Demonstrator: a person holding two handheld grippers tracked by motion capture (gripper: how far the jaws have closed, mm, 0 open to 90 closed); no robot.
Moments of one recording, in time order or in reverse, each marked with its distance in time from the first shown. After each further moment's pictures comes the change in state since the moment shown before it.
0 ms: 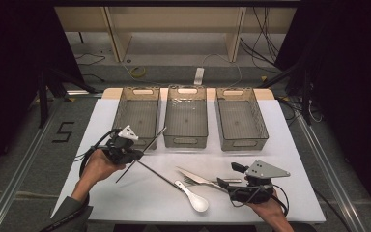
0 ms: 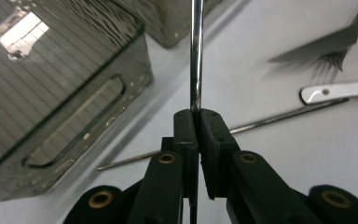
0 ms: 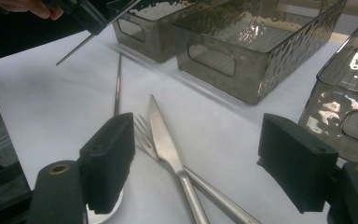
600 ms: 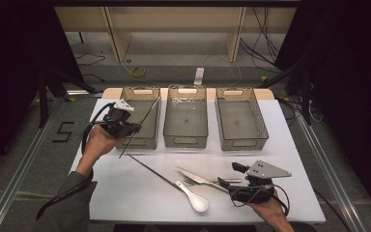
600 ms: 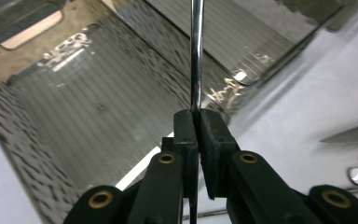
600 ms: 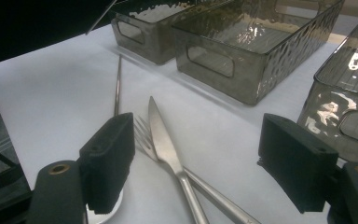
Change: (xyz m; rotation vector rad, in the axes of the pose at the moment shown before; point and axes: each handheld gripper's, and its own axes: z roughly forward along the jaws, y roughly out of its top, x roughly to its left) left arm 0.046 0.046 -0.010 -0.090 0.097 -0.077; right arm -0.001 0.000 -0.001 -0.008 0.003 0.007
